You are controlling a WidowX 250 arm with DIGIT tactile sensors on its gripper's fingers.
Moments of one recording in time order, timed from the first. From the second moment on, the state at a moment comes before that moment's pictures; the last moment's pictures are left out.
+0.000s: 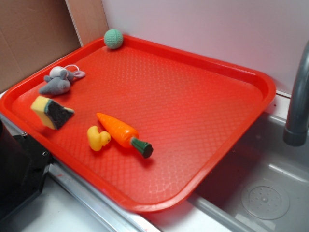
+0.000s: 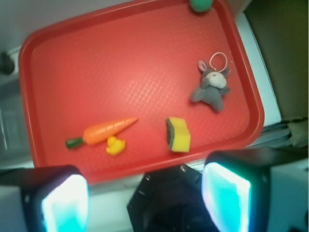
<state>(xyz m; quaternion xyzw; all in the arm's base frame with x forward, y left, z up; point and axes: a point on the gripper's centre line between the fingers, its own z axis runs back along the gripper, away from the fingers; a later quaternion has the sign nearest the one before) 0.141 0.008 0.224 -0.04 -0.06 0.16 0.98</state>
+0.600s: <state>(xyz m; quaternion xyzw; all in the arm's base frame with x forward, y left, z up) 0.168 0.073 0.176 -0.03 -0.09 0.37 0.92</state>
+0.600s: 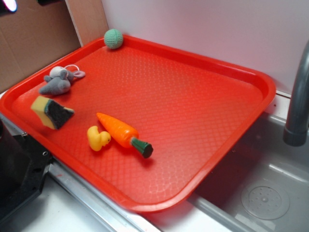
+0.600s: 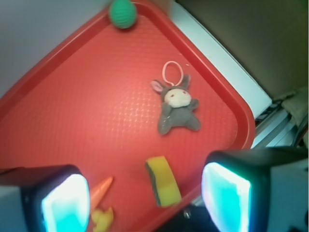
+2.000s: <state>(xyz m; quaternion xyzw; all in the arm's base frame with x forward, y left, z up) 0.208 0.122 0.018 0.02 -0.12 0.46 0.88</state>
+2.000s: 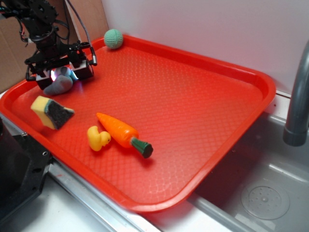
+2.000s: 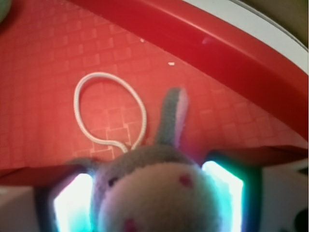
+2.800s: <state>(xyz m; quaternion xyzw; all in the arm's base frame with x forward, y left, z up) 0.231 0.093 0.073 0.00 -0.08 0.37 0.93</state>
